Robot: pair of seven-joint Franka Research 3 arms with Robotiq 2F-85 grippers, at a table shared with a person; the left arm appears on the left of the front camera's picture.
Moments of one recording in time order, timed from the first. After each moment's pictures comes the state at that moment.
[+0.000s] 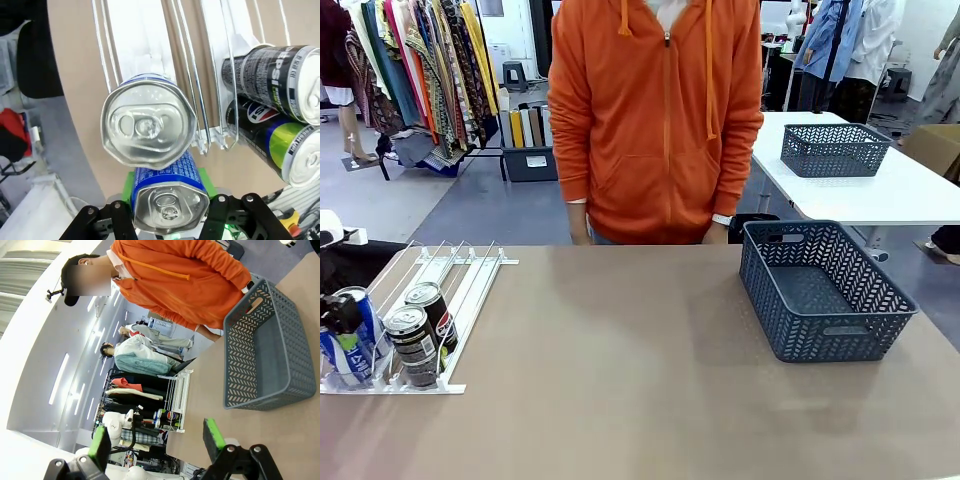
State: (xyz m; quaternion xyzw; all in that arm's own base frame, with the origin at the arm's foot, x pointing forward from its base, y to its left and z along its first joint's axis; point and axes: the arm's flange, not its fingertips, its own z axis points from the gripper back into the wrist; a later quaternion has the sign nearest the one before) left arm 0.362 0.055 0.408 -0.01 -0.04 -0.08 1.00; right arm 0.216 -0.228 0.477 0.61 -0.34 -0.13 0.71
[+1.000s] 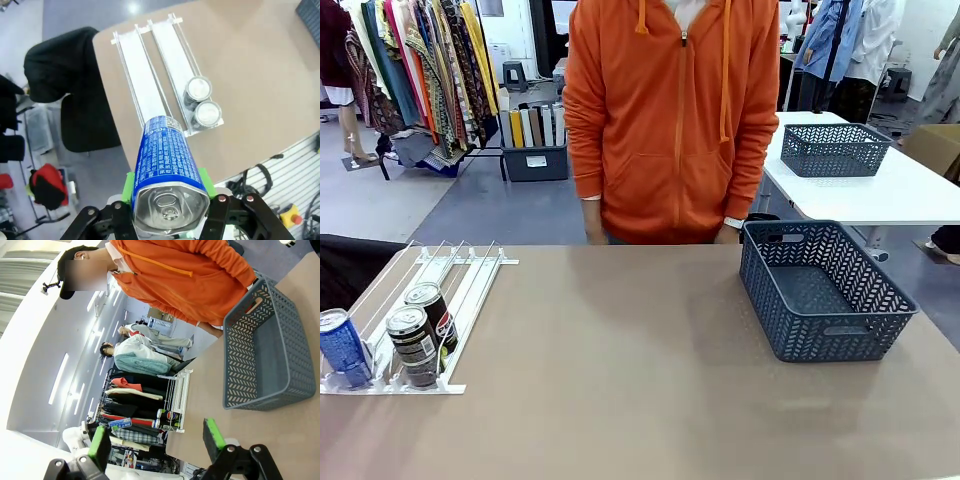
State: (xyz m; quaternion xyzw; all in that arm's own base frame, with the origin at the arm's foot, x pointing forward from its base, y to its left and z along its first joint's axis) left arm 0.242 0.045 0.641 -0.01 -0.24 -0.15 0.96; right arm 0.217 -0.229 0.477 0.61 -0.34 -0.13 0.71
